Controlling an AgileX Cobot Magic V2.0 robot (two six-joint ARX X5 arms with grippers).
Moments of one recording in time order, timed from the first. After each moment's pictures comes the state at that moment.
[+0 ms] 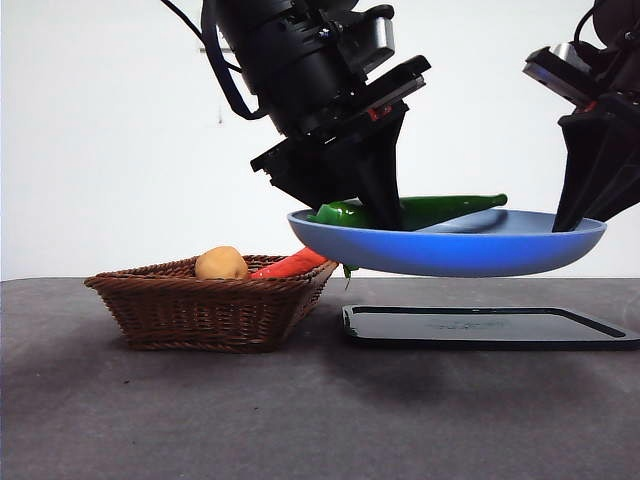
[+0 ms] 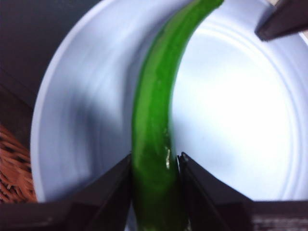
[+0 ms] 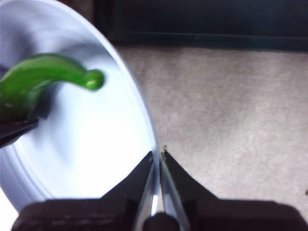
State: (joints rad) left arm -0.78 1.79 1.42 -0.64 0.19 0.02; right arm 0.16 1.42 1.03 -0.85 -0.48 0.13
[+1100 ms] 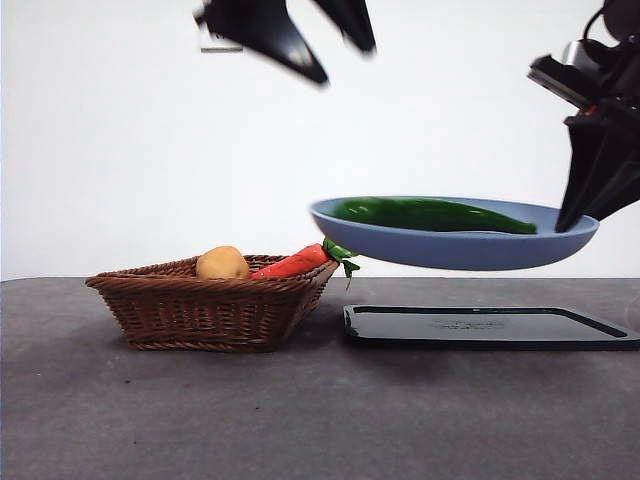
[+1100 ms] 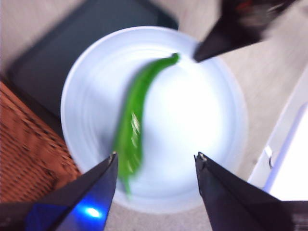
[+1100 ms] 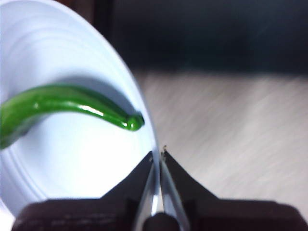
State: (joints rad) left arm -0.78 1.48 1.42 -0.75 0.19 0.02; right arm 0.11 1.42 1.03 -0.76 -0.45 0.16
